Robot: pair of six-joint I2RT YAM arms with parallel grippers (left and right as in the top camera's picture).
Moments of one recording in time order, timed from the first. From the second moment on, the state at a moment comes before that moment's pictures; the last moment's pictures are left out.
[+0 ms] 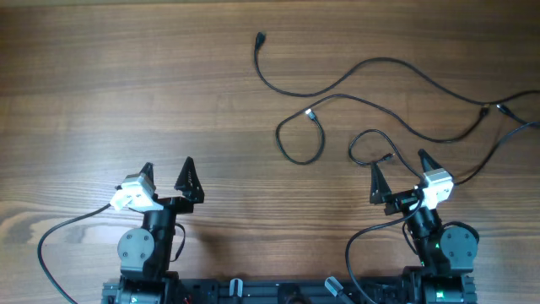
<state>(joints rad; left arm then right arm) -0.09 0.01 0.01 -0.07 -0.05 -0.43 -0.02 0.02 0.01 0.01 -0.26 0.04</state>
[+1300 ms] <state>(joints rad) -0.09 0.01 0.01 -0.07 -0.05 -0.43 0.01 0.02 0.01 0.00 -0.11 0.20</state>
